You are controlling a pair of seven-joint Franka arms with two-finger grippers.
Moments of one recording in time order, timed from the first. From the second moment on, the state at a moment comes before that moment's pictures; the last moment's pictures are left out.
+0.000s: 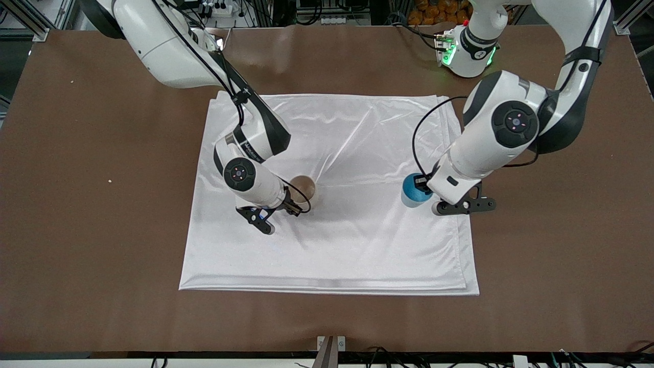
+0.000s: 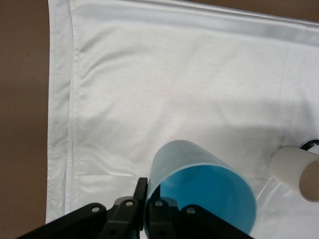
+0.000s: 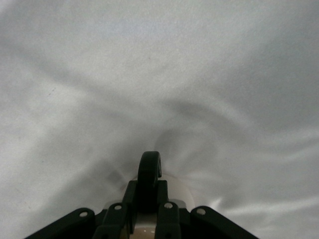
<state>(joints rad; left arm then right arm) -0.05 0.37 -0.43 -1.60 0.06 1.95 -0.57 0.41 0.72 0.18 -1.53 0.09 2.27 1.16</state>
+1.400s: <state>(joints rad) -0.35 0.50 -0.43 -1.52 0.12 2.09 -1.11 0.25 0.72 0.13 -1.51 0.00 2.11 0.77</state>
